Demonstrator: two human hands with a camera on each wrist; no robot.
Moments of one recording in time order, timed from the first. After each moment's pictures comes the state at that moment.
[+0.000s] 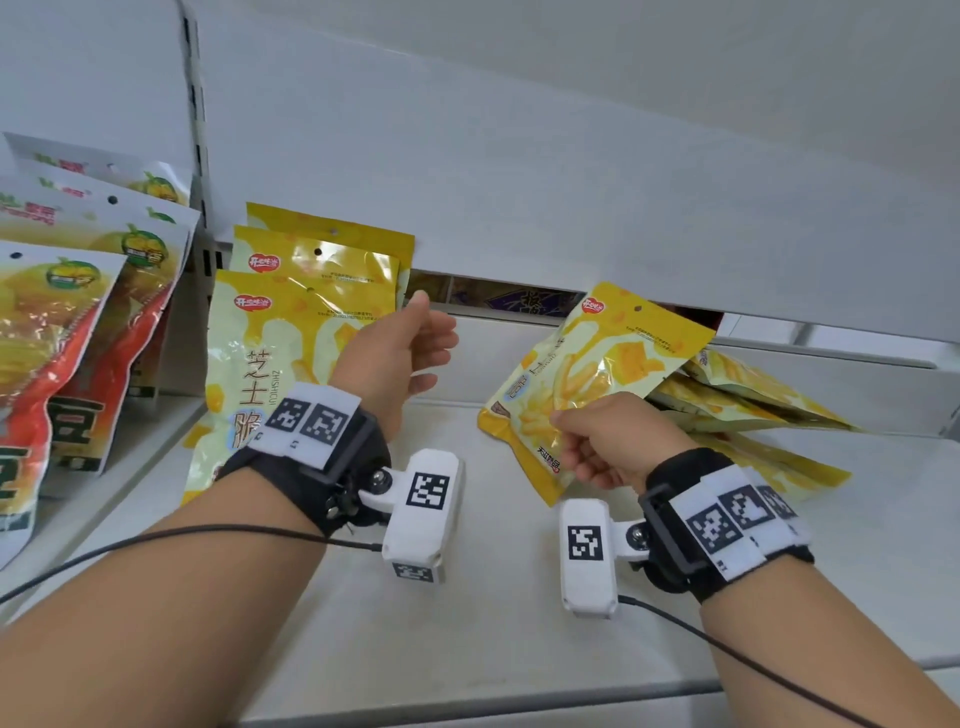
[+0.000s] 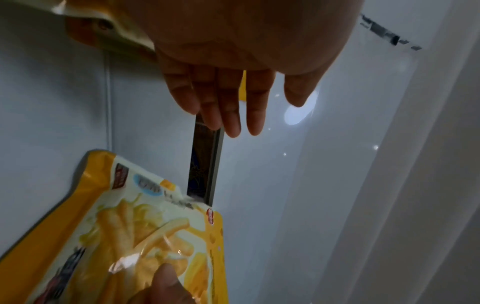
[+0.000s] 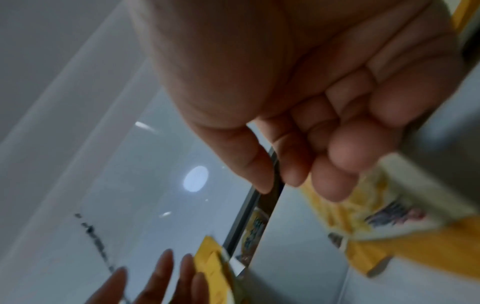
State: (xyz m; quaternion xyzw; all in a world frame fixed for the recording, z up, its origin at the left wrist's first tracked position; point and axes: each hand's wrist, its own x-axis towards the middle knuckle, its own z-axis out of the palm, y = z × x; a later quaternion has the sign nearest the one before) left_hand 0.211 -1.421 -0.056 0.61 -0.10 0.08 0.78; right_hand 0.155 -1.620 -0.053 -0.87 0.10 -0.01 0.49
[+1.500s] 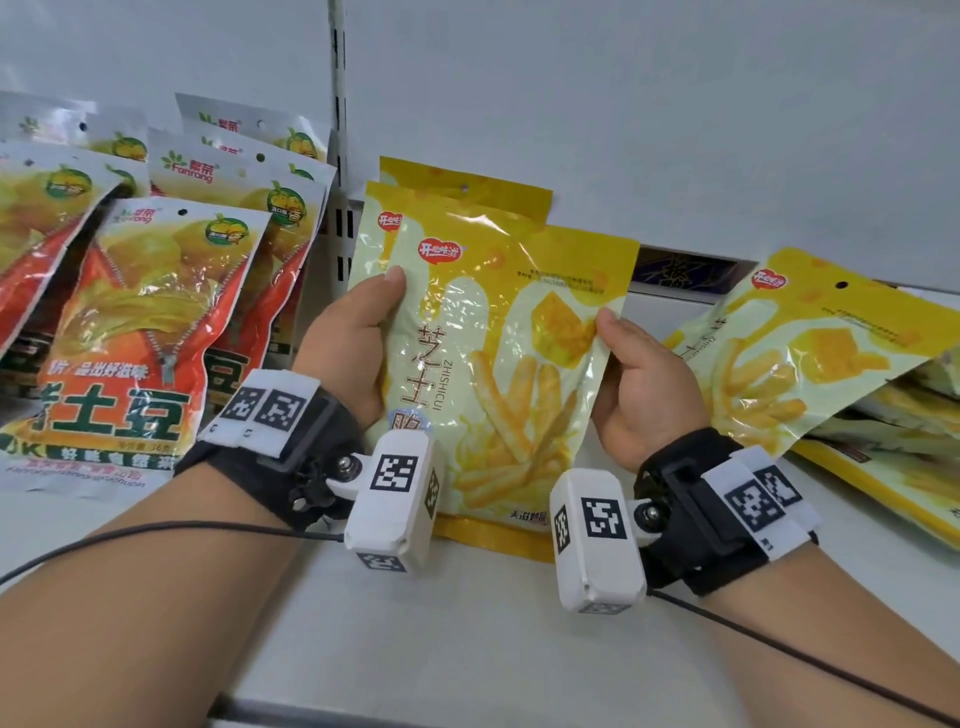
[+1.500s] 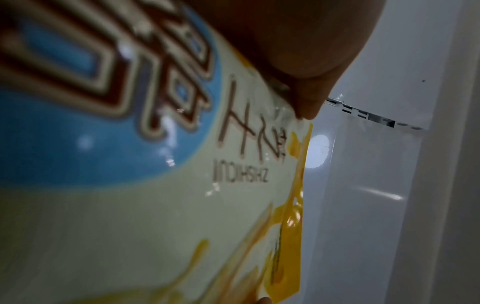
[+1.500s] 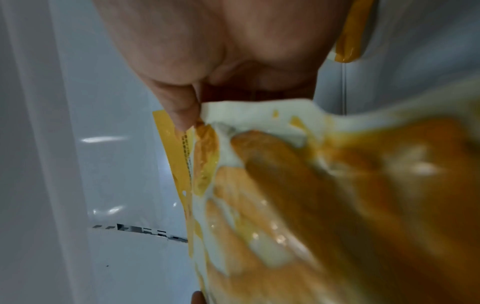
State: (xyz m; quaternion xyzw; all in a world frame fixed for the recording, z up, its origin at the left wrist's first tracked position) left_hand 0.213 -1.320 -0.081 0.47 -0.02 0.10 0.87; right_hand 0.222 -1.524 -0.083 -0.56 -0.11 -0.05 0.82
